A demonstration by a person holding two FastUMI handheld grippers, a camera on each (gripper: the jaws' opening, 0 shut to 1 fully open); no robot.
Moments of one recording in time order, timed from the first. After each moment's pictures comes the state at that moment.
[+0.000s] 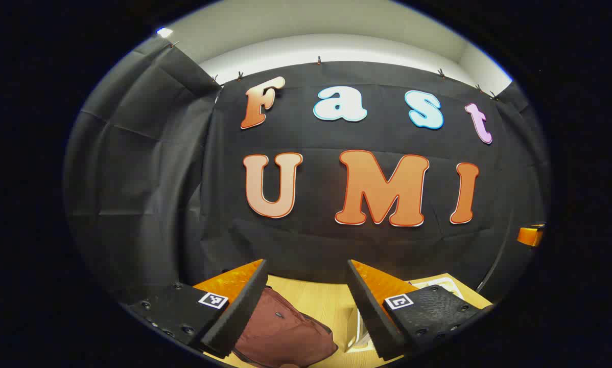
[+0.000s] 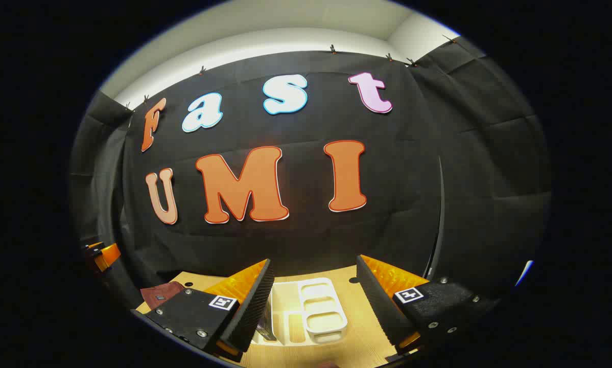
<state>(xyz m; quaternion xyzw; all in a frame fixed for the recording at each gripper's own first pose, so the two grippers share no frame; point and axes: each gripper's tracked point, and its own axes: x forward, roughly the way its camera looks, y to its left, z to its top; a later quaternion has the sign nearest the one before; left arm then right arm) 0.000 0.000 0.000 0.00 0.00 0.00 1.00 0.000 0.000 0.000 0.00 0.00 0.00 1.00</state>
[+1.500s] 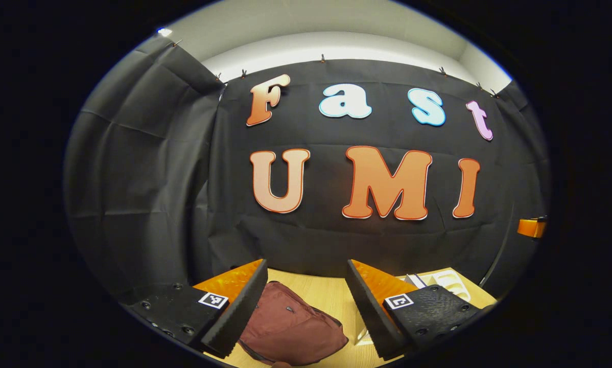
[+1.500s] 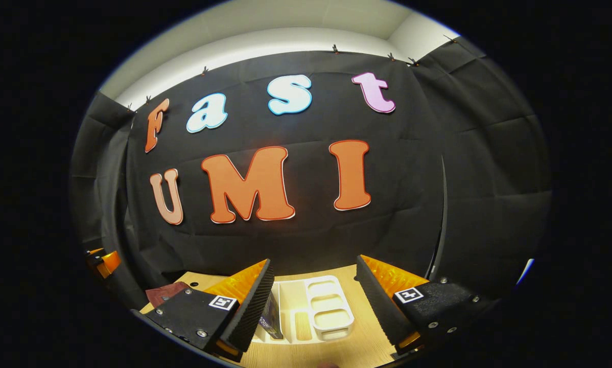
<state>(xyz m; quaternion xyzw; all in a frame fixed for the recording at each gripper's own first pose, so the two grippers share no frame) -0.024 0.027 -0.004 0.00 0.01 0.02 1.00 -0.008 0.016 0.001 0.00 0.00 0.01 1.00</state>
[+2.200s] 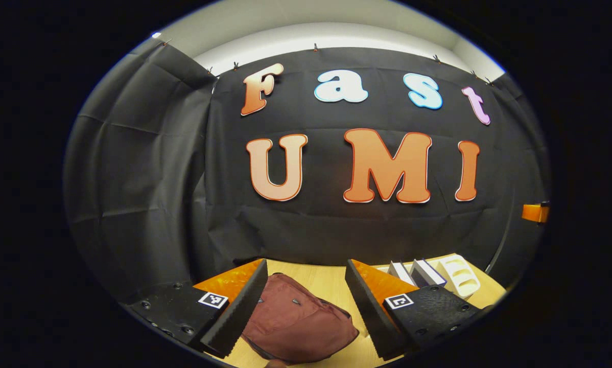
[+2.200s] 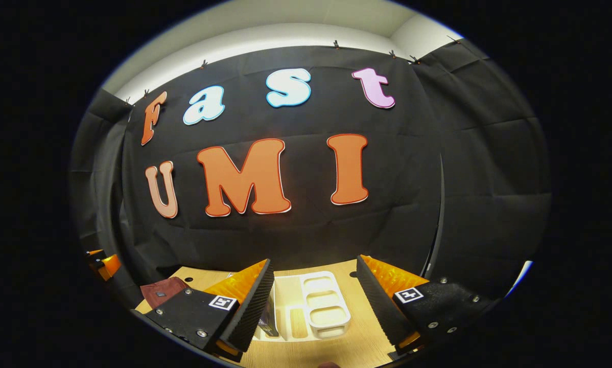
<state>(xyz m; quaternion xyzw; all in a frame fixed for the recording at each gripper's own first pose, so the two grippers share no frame) -0.012 0.039 -0.038 0.04 0.05 0.01 1.00 0.000 0.015 -0.012 -0.01 0.02 0.00 1.00</state>
